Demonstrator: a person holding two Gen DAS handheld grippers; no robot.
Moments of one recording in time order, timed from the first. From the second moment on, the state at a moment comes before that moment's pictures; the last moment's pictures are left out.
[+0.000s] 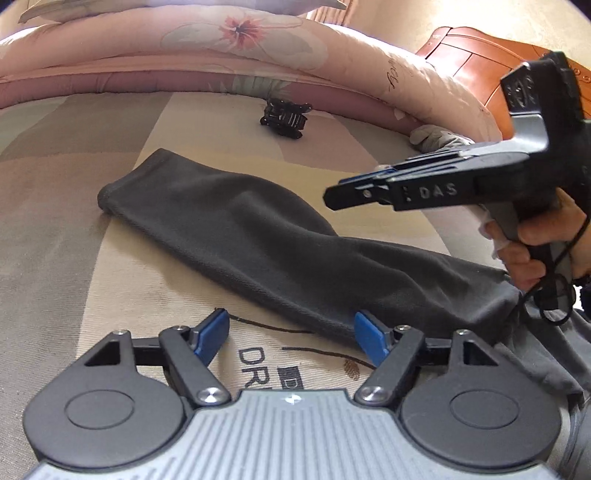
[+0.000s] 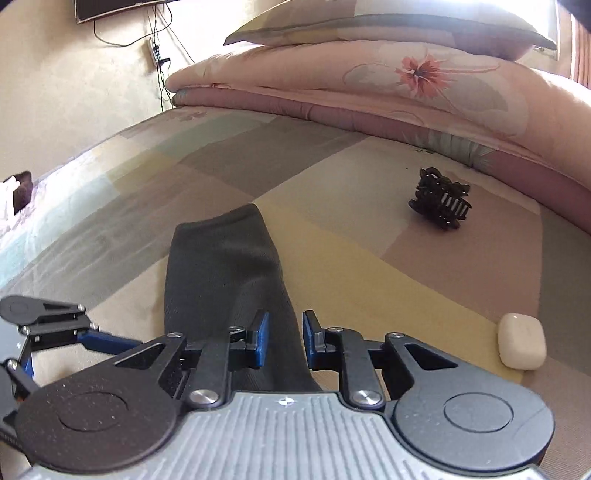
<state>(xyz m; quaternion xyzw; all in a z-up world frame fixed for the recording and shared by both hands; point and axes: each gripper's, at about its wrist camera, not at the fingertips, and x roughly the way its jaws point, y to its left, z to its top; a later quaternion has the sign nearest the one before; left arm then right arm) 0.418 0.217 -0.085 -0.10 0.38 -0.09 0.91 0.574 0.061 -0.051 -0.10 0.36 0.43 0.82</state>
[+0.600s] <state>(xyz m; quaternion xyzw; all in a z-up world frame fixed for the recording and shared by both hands) 0.381 0.303 -0.048 -0.17 0.32 -0.03 0.93 0.537 0.211 -0.073 -0.20 0.32 0.46 0.80</state>
